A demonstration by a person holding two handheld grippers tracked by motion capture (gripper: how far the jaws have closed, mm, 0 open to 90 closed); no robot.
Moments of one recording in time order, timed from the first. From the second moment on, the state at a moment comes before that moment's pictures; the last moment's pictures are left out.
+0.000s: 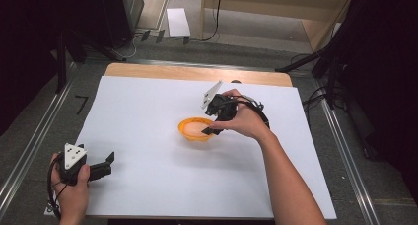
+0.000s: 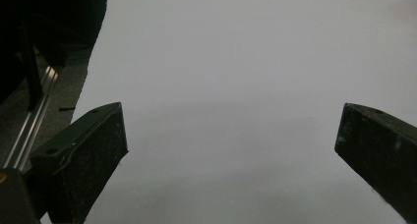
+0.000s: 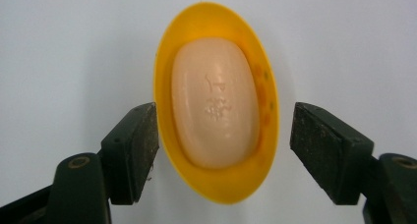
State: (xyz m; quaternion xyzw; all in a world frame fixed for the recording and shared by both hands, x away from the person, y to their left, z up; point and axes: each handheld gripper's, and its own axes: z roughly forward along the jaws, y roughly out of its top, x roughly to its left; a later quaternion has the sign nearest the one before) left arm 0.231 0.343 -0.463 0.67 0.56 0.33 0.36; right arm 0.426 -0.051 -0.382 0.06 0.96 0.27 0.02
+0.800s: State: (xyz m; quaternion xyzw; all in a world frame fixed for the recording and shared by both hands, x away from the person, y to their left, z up) left arm 0.231 0.343 -0.463 0.67 0.56 0.33 0.36; right arm 0.409 -0.103 -0.402 0.17 0.95 0.25 0.04
